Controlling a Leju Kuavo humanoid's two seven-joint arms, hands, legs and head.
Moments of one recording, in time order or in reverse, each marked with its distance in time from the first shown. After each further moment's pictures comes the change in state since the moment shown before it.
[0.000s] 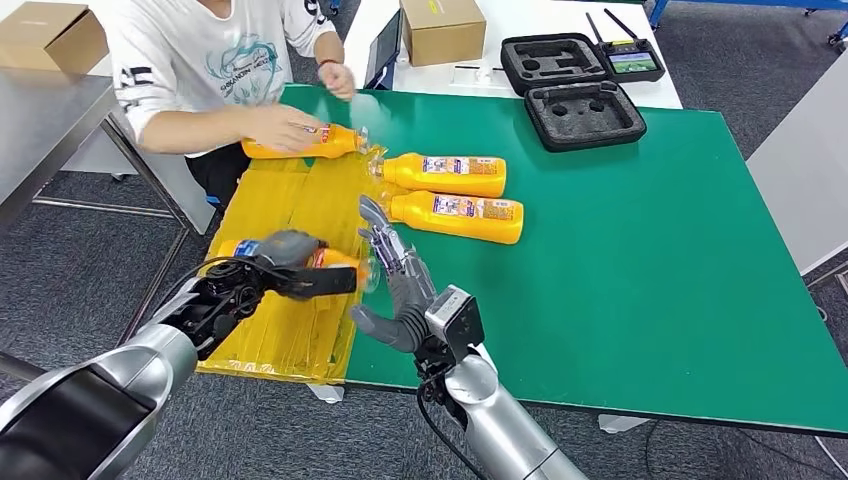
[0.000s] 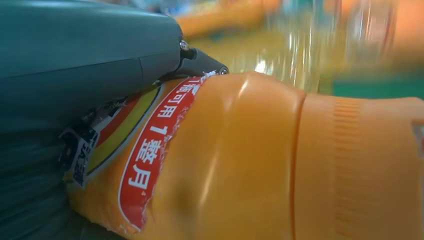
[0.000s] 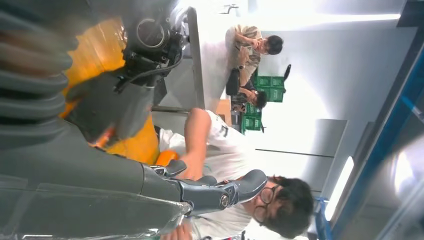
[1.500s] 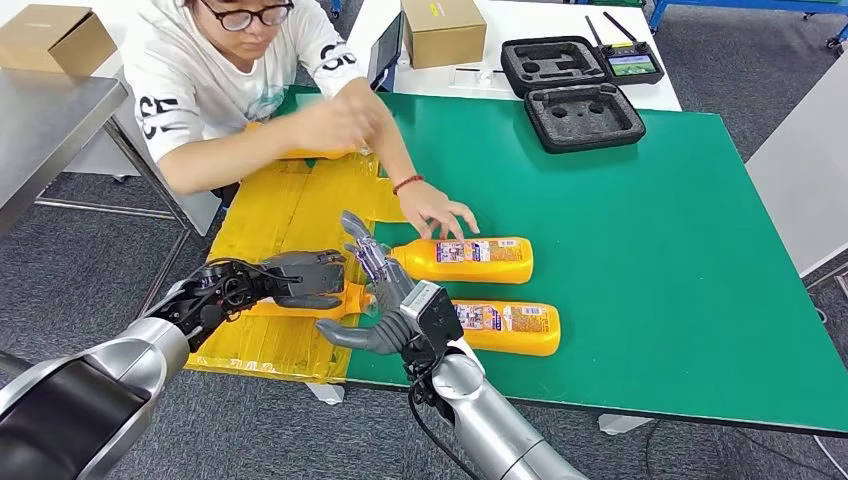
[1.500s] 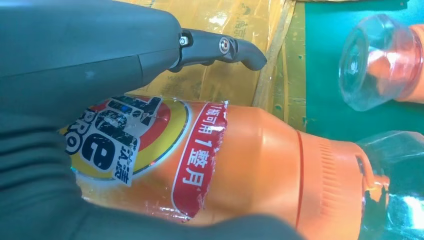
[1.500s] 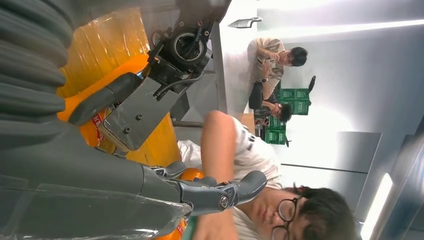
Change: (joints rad) left arm -0.034 0.017 -0.003 0.084 0.208 -0.311 -0.140; right arm -0.044 0.038 0.023 0.149 -0.013 0.022 0.014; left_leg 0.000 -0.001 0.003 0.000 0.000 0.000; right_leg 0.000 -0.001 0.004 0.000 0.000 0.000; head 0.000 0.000
